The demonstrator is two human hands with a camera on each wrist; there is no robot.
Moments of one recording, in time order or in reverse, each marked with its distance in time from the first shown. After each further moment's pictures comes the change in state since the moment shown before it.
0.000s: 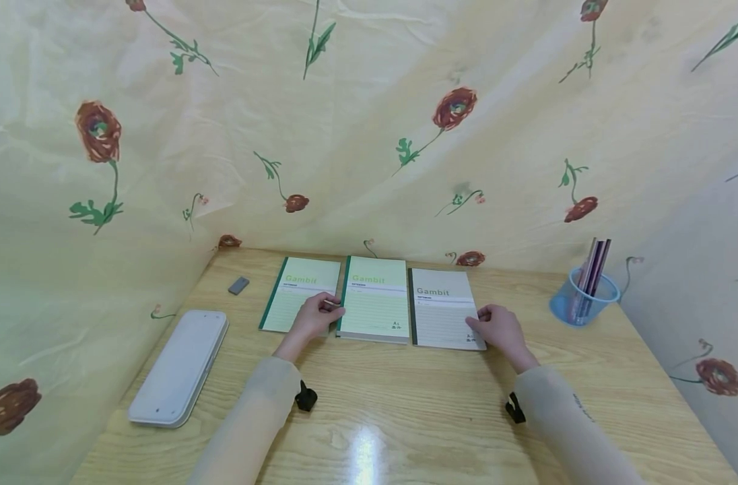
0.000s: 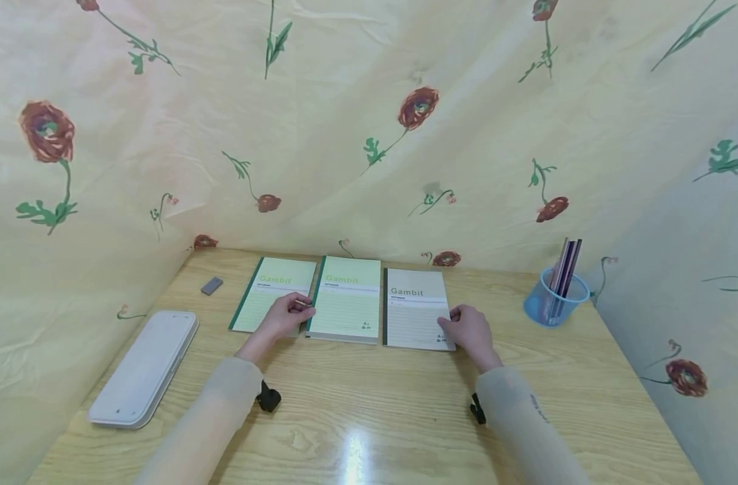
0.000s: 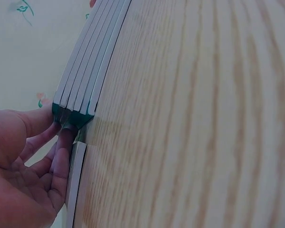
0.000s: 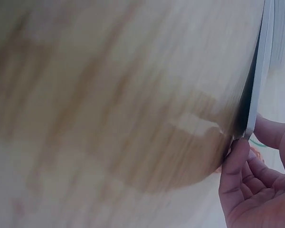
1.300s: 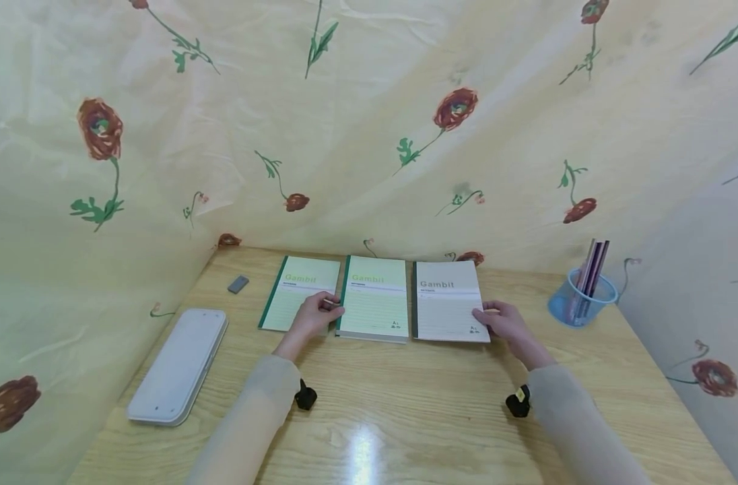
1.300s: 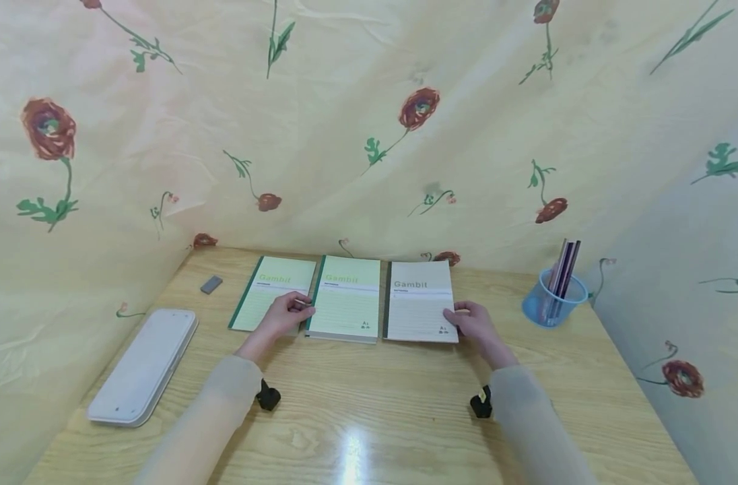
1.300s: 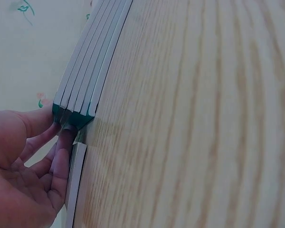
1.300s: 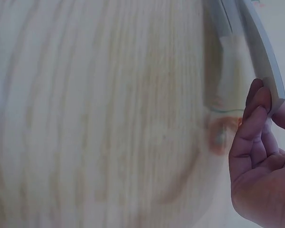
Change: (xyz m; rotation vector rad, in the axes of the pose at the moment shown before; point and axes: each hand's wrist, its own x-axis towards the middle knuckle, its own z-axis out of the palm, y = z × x) left_hand -0.001 0.000 0.001 -0.005 0.003 -0.003; right_hand 0.006 0.006 -0.016 0.447 -0.148 0.119
